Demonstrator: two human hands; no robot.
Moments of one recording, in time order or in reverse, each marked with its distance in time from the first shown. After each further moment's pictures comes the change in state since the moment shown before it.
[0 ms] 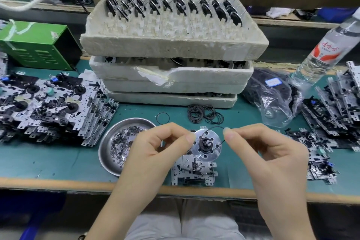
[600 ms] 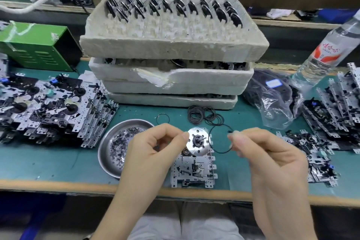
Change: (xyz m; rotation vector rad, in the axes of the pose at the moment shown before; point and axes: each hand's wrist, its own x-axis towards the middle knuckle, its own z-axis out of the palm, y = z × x) left_hand 0.003 -0.008 0.003 0.093 0.154 -0.058; right_hand -0.002 -0.003 0.002 0.419 -0.070 0.104
